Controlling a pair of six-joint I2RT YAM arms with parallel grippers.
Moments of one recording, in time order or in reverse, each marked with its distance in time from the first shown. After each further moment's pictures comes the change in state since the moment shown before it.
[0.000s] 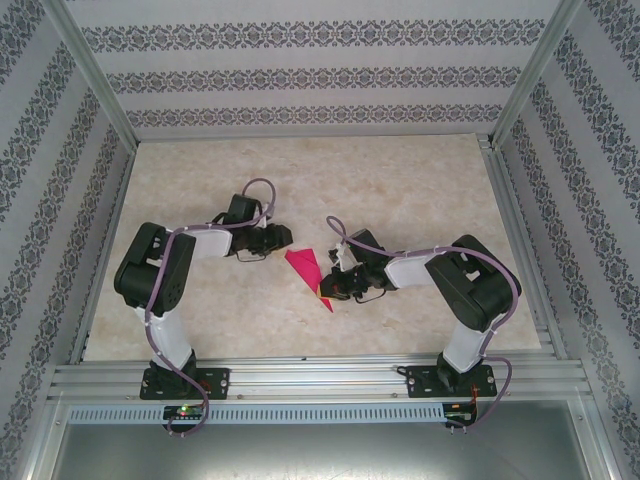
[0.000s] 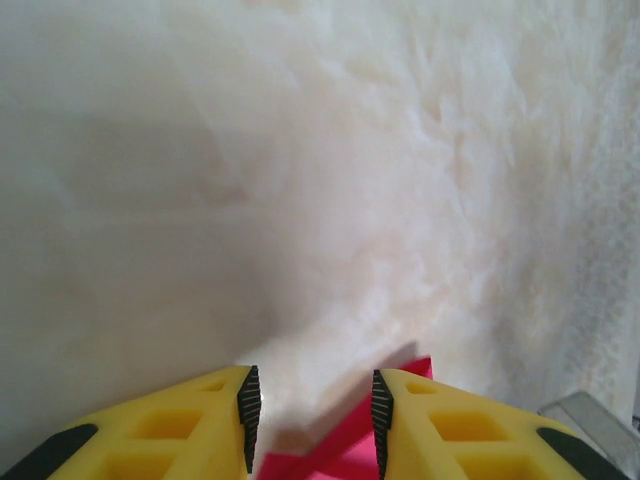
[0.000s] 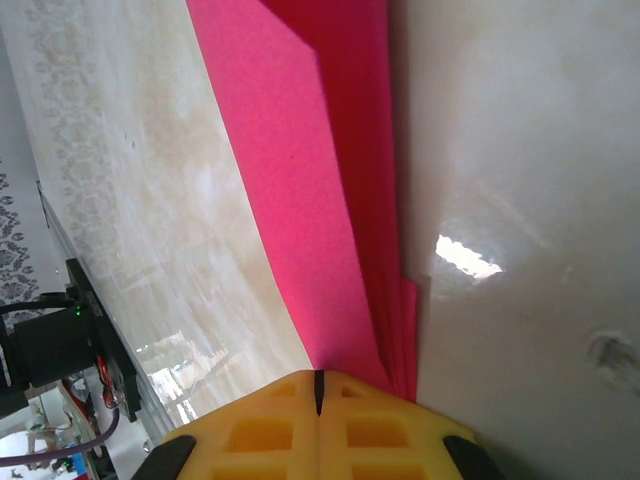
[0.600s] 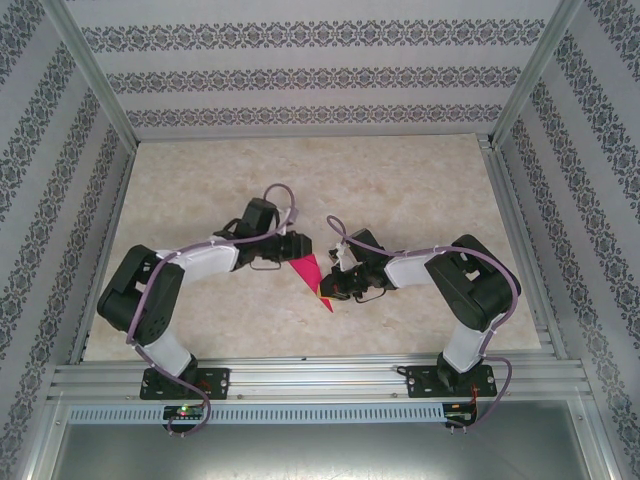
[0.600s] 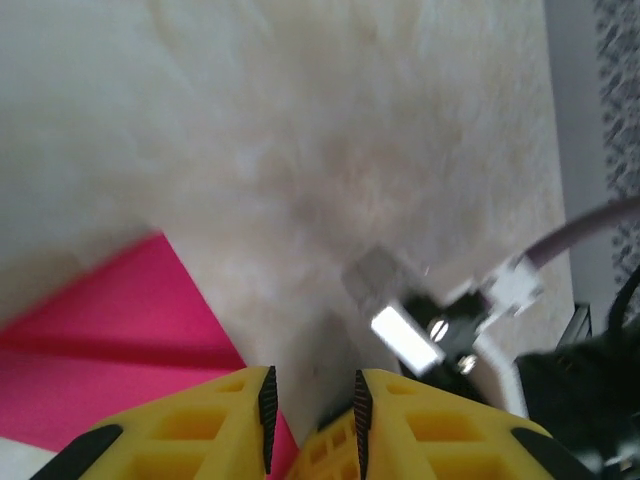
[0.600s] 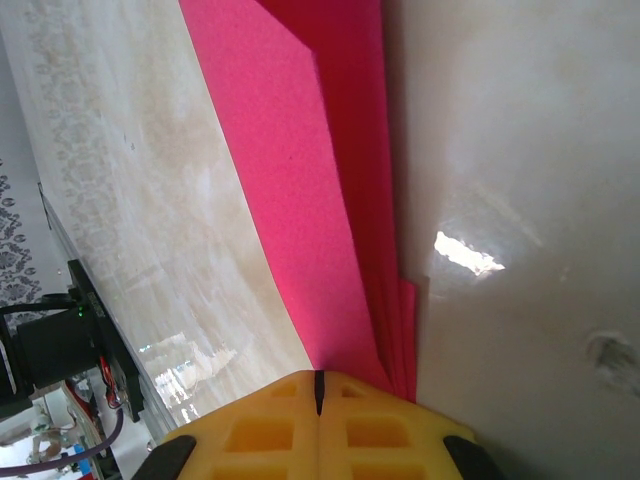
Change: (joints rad) left arm -0.206 -0.183 -0.075 -0.008 0.023 -0.007; right arm -0.001 0.000 0.006 -0.007 0.000 0.008
